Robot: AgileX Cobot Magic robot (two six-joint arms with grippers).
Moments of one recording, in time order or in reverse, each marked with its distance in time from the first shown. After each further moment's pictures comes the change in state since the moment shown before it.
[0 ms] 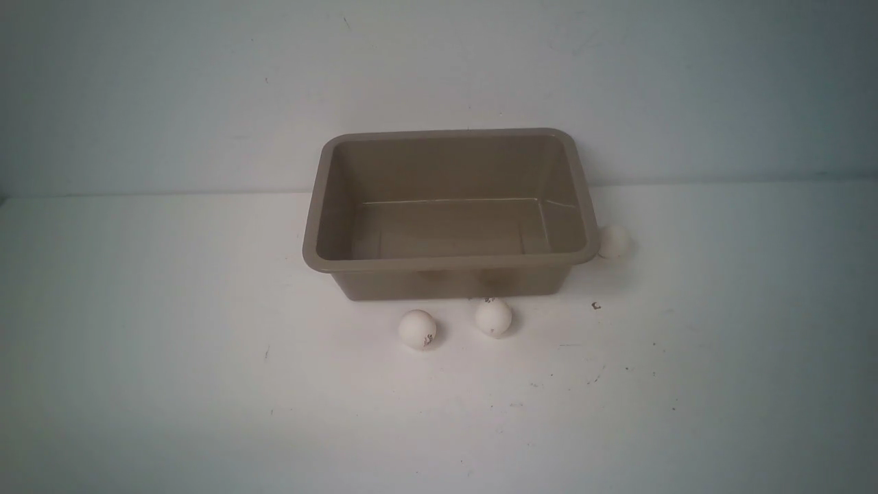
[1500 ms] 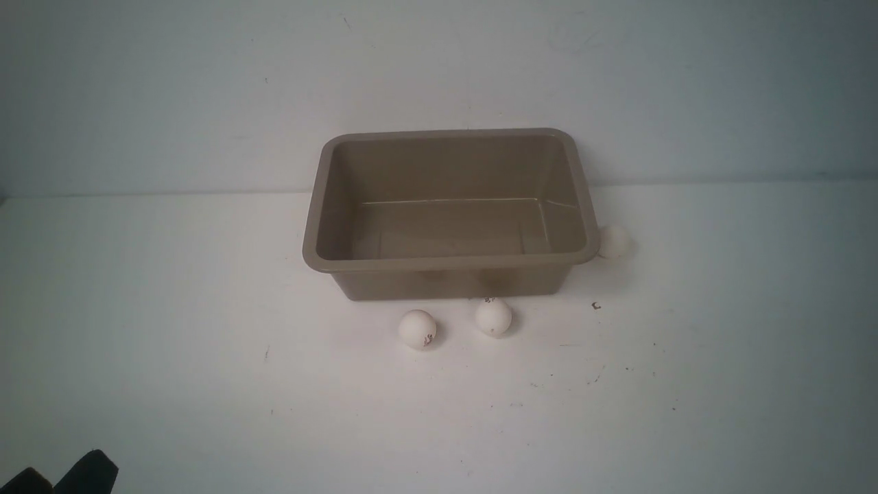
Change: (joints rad) right arm 0.000 0.001 -0.015 0.273 0.058 -0.008; left arm 0.000 0.000 0.008 -0.564 -0.152 -0.057
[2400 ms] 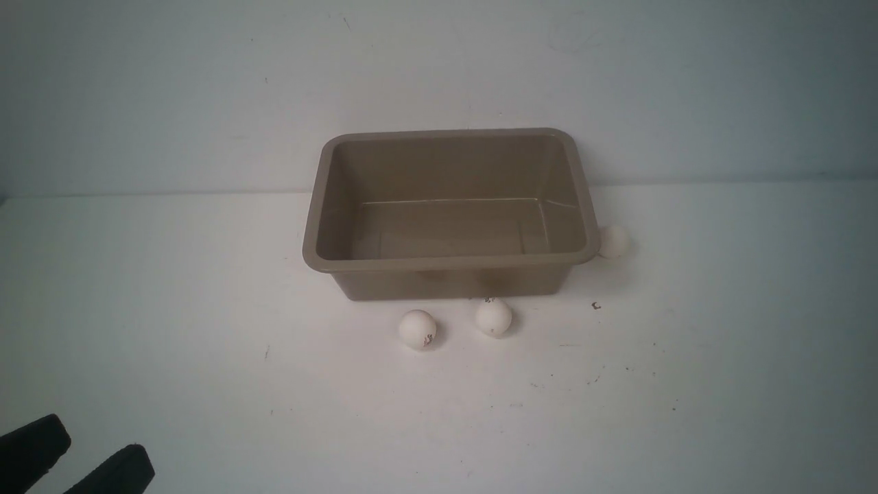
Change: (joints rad) right arm 0.000 0.118 0.000 0.025 0.101 -0.255; left arm -0.009 0.144 -0.384 -0.170 0.391 0.481
